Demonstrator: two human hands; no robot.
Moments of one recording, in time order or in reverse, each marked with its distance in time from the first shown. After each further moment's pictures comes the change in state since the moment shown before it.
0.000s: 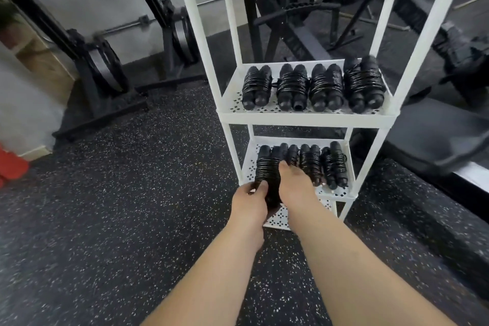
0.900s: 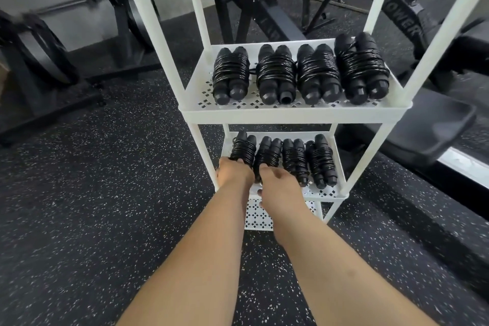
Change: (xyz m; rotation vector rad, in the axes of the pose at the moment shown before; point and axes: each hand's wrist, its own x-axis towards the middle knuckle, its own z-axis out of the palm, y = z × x) left_hand 0.145 0.018 0.050 0.680 0.197 0.085; right_hand 0.047 0.019 0.013 0.113 0.065 0.065
